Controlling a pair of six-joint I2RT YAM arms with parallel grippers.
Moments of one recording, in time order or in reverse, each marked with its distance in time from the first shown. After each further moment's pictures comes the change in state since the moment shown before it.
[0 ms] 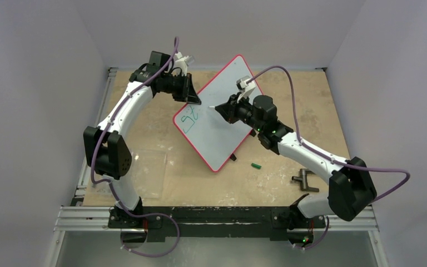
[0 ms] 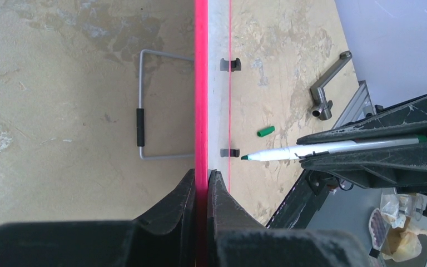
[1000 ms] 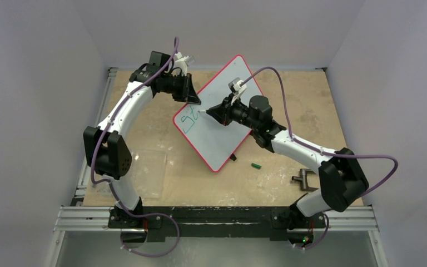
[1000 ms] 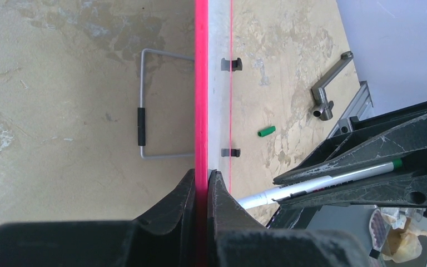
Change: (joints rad) left arm 0.000 0.000 0.000 -0.003 -0.010 -0.001; right arm -0.003 0.100 -0.007 0.169 -0.209 -0.006
